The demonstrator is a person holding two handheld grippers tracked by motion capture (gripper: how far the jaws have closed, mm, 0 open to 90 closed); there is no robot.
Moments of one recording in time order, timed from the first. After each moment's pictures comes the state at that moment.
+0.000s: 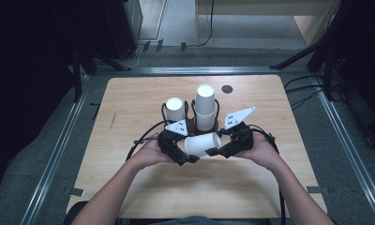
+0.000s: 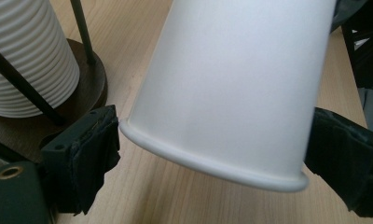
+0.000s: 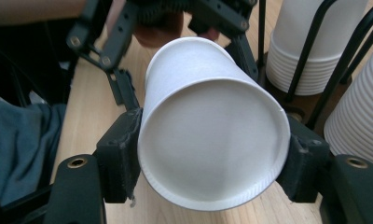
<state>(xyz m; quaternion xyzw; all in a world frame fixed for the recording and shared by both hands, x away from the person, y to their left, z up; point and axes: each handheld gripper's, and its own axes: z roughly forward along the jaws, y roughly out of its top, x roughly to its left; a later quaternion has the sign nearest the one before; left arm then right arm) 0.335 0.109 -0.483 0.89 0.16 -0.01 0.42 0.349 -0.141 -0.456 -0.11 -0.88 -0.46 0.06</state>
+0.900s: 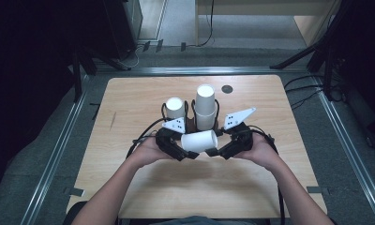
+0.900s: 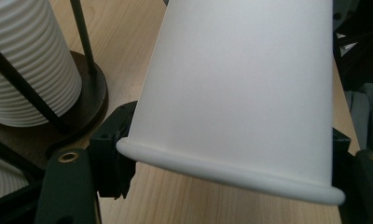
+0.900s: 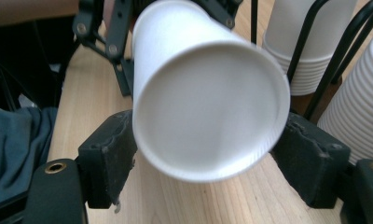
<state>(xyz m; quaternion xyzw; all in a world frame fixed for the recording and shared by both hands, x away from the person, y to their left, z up) 0.338 0.116 -0.475 0.89 0.15 -0.02 0.43 0.347 -0.140 -0.457 -0.12 -0.88 -0.46 0.04</state>
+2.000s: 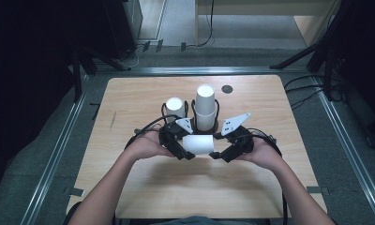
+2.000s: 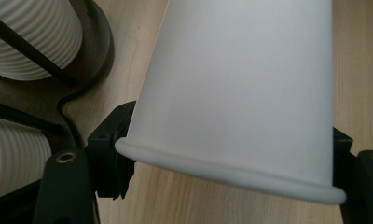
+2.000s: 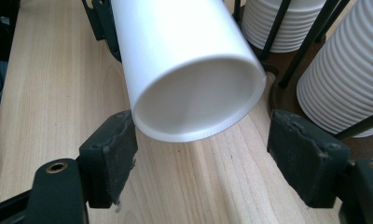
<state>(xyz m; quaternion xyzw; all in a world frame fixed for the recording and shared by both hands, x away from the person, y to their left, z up) 0.349 0.100 -0.465 0.95 0.15 -0.02 0.28 0.346 -0.141 -0.471 -0.12 -0.91 -0.39 -0.01</state>
